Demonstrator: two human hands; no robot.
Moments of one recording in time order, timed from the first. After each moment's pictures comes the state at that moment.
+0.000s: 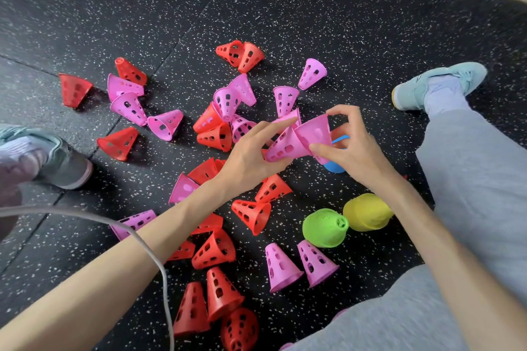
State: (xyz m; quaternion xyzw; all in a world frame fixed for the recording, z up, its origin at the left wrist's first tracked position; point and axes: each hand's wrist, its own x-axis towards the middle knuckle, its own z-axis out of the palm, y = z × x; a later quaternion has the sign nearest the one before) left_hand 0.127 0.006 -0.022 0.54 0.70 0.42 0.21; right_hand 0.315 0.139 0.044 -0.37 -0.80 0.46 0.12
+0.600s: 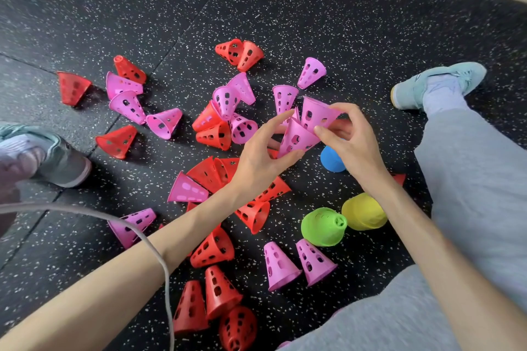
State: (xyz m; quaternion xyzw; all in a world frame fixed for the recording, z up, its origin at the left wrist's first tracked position) left_hand 0.157 0.012 -0.019 0.44 0.69 0.52 0.24; right_hand 0.308 0.141 0.030 -0.34 -0.72 0.55 0.24
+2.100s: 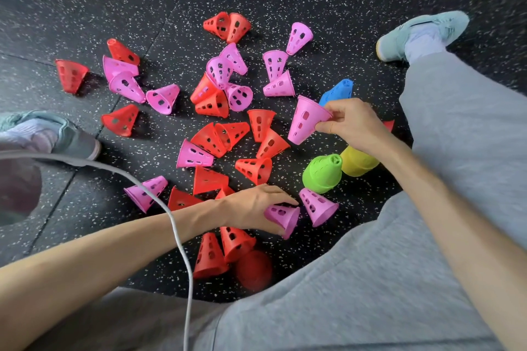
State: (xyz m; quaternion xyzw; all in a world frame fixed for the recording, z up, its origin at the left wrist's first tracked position) left_hand 0.193 -0.106 -0.084 0.72 0.57 0.07 0.40; right_hand 0.354 0.109 0.028 -0.38 -0.82 0.41 0.08
